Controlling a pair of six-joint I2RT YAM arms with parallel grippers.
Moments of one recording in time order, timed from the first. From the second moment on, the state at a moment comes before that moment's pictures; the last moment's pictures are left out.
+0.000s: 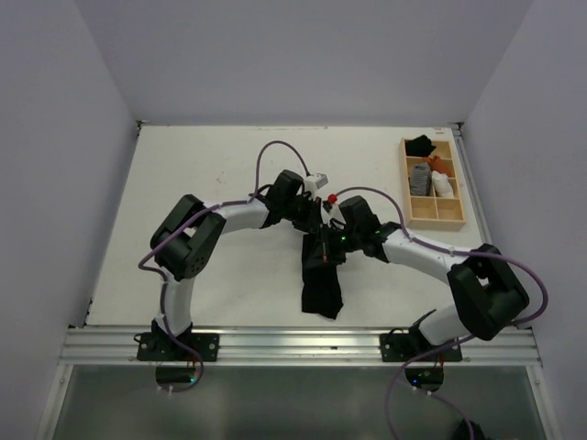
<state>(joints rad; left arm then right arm) -0.66 2.02 1.23 0.03 0.52 -0.37 0.62 1.44 0.73 -0.15 -0.59 0.72</state>
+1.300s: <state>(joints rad) -0.55 1.75 1.19 -0.23 0.22 -0.31 0.38 1.75 0.95 -0.20 -0.67 0.57</state>
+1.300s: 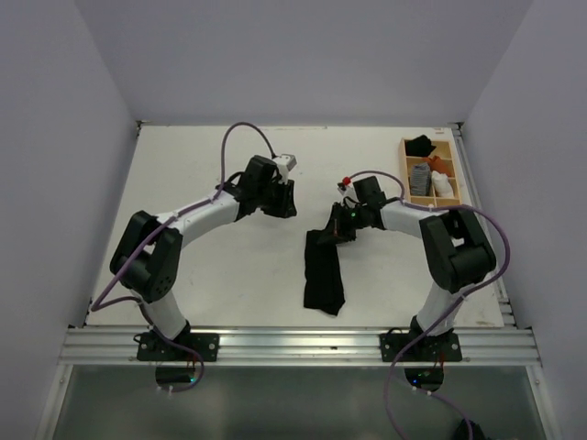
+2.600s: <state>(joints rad) -0.99 1.56 0.90 -0.05 0.25 -0.52 0.27 1.98 1.36 -0.82 -0.49 0.23</state>
